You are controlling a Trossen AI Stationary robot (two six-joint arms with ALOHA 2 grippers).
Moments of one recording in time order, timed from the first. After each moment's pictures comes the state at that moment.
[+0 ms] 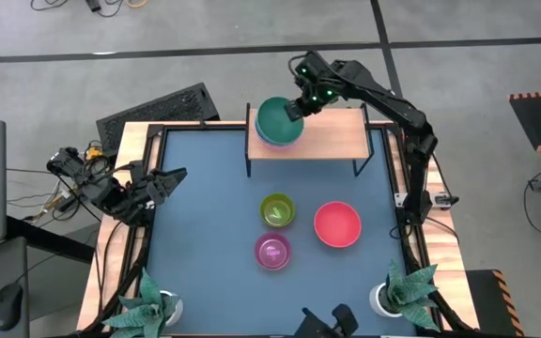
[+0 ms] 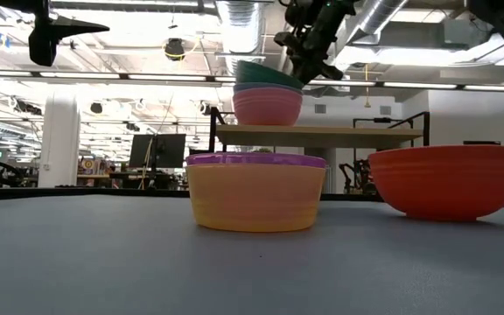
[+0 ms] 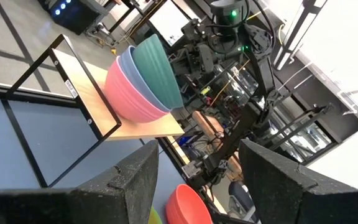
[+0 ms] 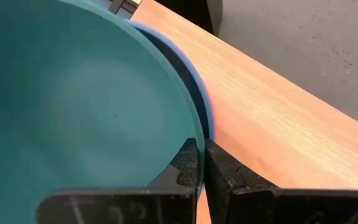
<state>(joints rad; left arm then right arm) -0.58 0.29 0.37 0.17 -1.13 -0.65 -0.62 1.94 2.15 -1.22 -0.08 0.39</state>
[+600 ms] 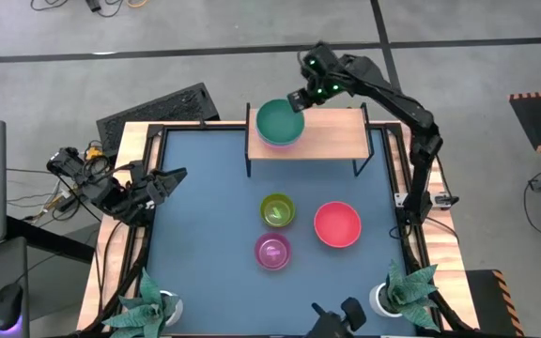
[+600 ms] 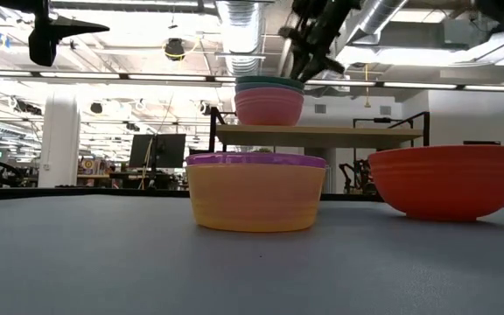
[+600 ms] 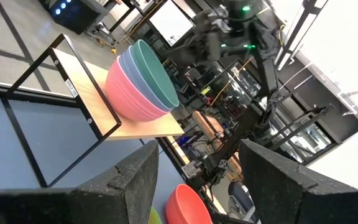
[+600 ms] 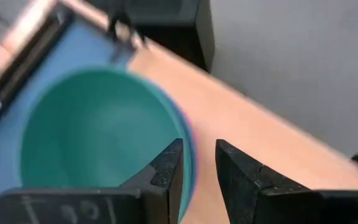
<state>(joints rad) -0.58 0.29 0.37 0.17 -1.13 -0.66 -0.65 1.88 2.15 -1.14 -0.02 0.36</state>
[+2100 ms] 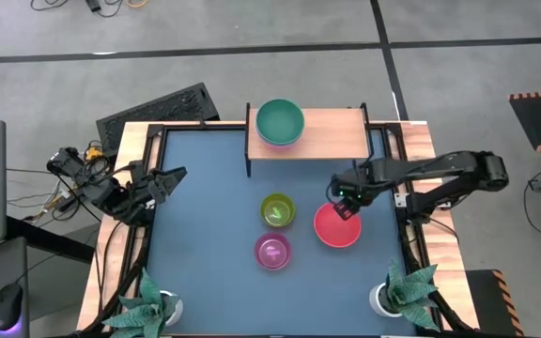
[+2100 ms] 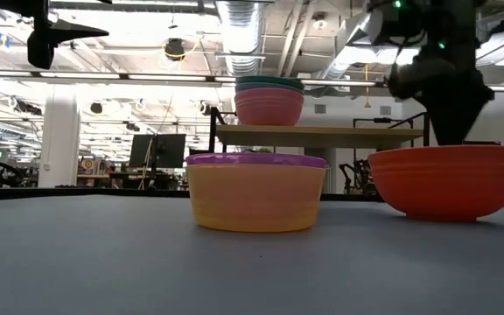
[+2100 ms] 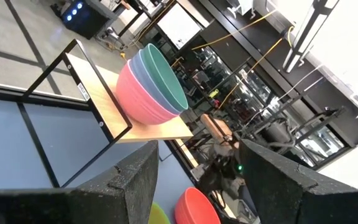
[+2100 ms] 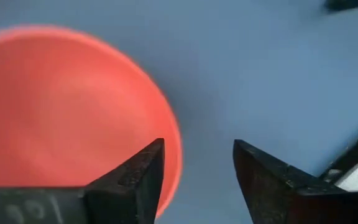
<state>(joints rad) -0.58 0.29 0.37 0.14 -1.17 -0.66 -0.04 1.29 0.91 -1.13 0.05 0.89</state>
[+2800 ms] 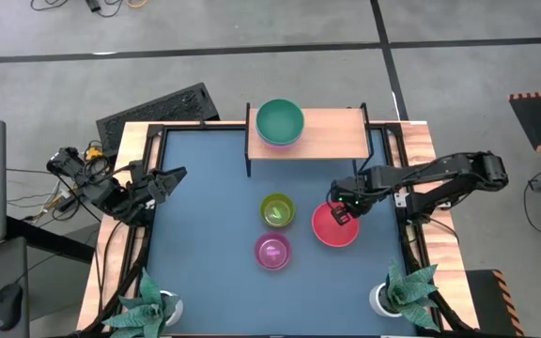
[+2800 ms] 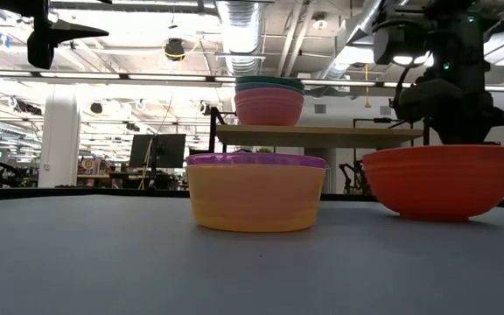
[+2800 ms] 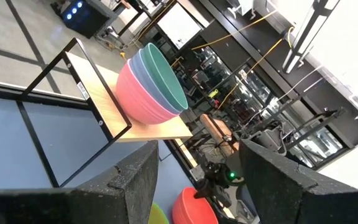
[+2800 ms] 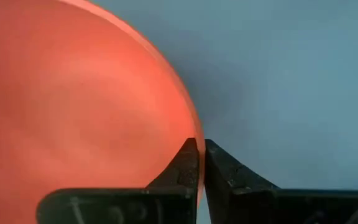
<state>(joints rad) -0.58 0.29 0.37 0.14 -1.17 -0.67 -0.04 1.29 0.79 -0.98 -0.03 1.00</state>
